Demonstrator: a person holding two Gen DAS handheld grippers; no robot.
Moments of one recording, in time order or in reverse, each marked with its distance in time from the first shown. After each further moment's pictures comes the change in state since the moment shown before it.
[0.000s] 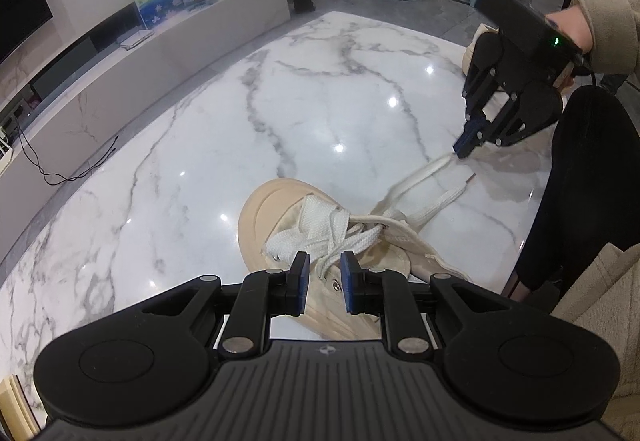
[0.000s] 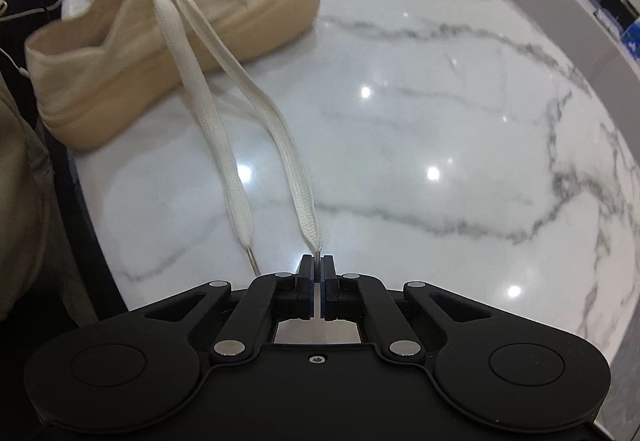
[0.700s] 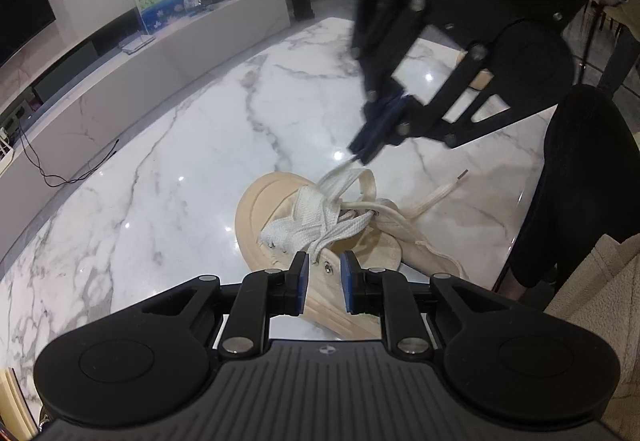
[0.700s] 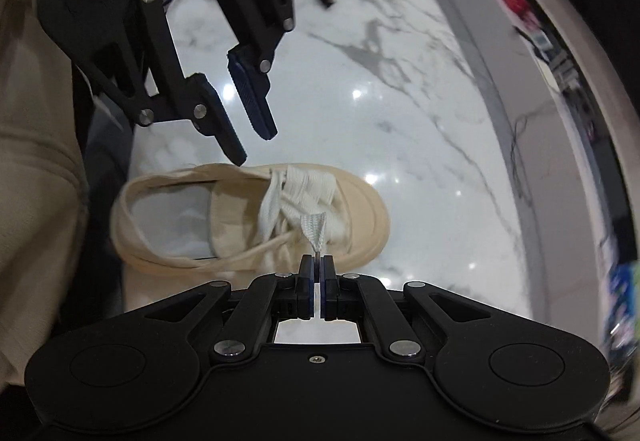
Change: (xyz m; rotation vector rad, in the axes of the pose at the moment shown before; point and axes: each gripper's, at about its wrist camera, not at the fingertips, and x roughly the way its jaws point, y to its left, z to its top) left arm -0.008 0.001 -0.015 -0.026 -0.042 0.004; right arm -0.040 0.098 0.144 -0.627 -0.048 -0.123
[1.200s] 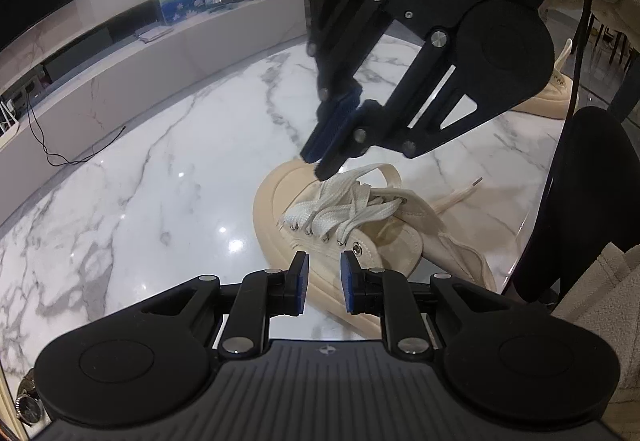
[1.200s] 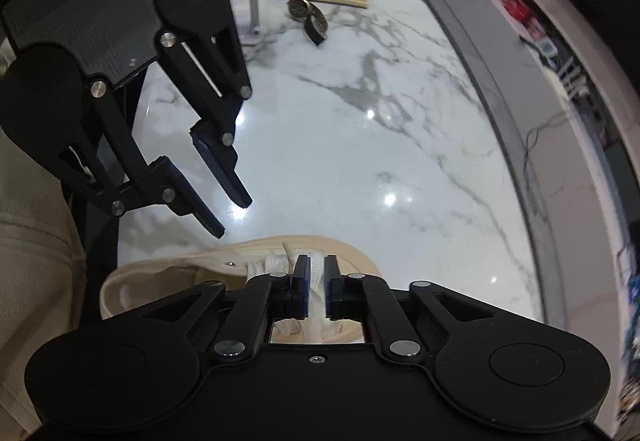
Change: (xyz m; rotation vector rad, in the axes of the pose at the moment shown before) left arm -0.002 0.020 -0.016 -0.094 -0.051 -0.031; right arm 0.019 -0.034 0.034 0.148 -0.107 0.091
